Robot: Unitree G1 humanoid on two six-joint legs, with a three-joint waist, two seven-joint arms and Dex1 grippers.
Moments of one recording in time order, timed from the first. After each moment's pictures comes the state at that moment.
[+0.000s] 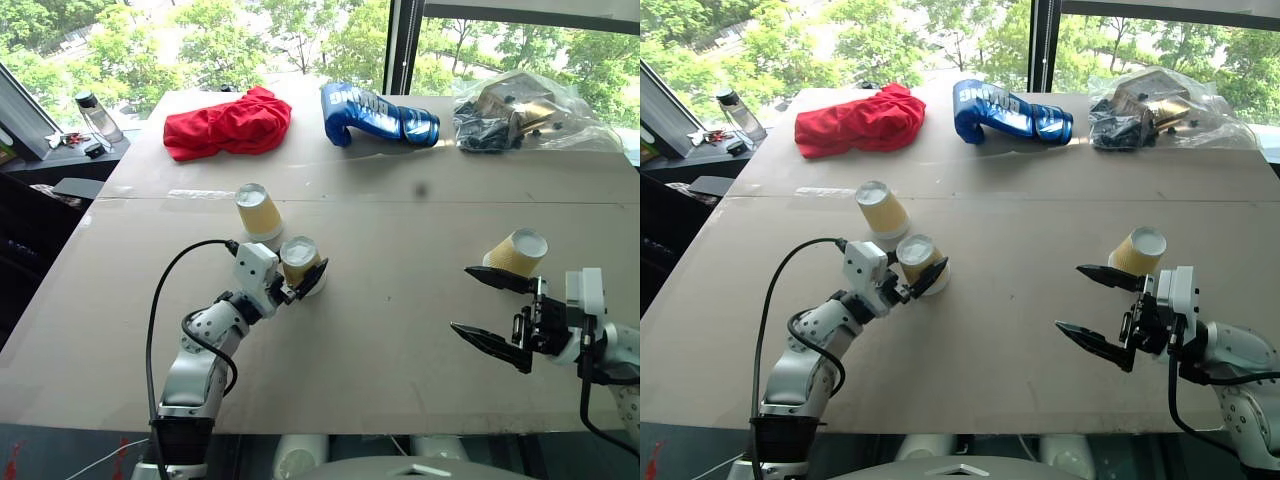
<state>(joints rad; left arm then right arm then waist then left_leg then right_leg) -0.05 0.36 0.03 -0.12 -0.30 0.06 -0.66 0.20 -0.64 -0.21 -0.46 0.71 0.19 1.08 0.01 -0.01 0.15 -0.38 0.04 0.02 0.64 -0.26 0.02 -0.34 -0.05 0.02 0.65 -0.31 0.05</state>
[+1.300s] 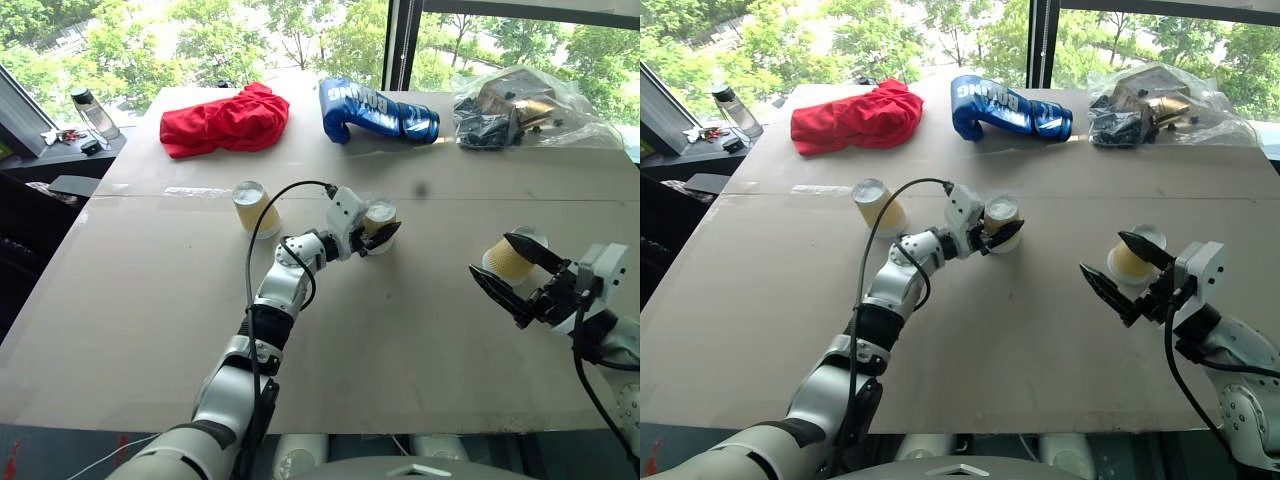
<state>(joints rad) -0.65 0.16 -0.14 0.50 -0.15 -0.01 -0.71 0.18 -0.54 -0.29 -0.48 0.68 0.26 0.73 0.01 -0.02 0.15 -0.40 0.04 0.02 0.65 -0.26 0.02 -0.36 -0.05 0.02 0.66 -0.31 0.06</state>
